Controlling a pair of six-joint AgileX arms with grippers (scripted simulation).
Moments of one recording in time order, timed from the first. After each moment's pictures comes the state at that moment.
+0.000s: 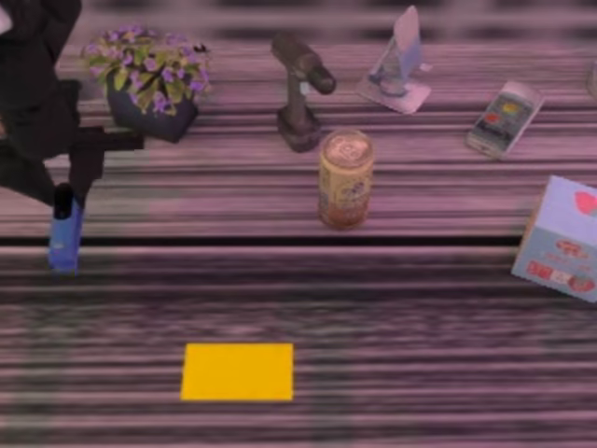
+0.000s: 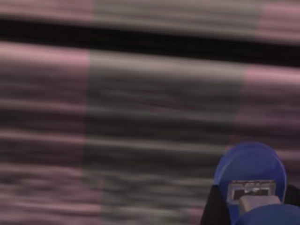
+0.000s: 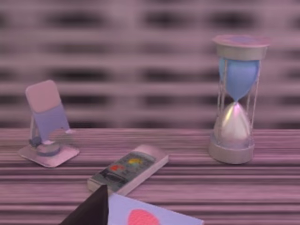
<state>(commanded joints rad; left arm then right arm) -0.12 2.05 1.64 -1.17 0.00 -0.19 0.00 0.00 0.00 0.00 0.00 0.00</state>
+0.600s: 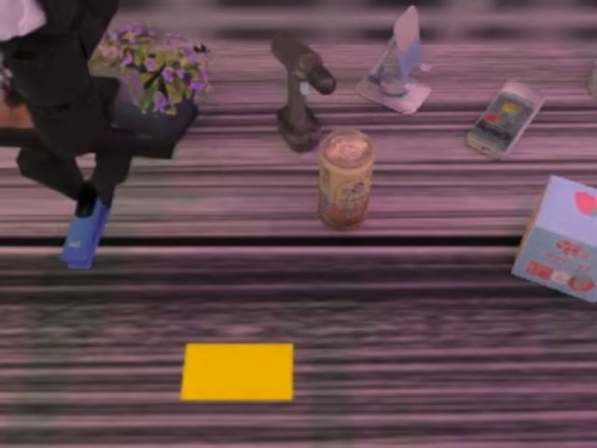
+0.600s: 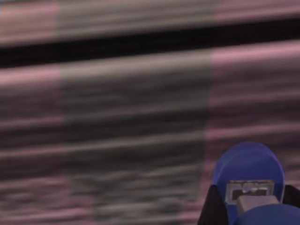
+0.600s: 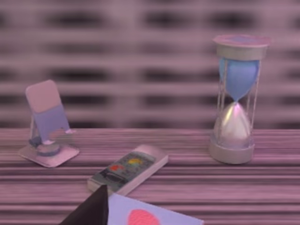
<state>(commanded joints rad) -0.21 2.03 1.64 -1.19 0.00 -0.08 0.00 0.00 0.00 0.00 0.00 0.00</state>
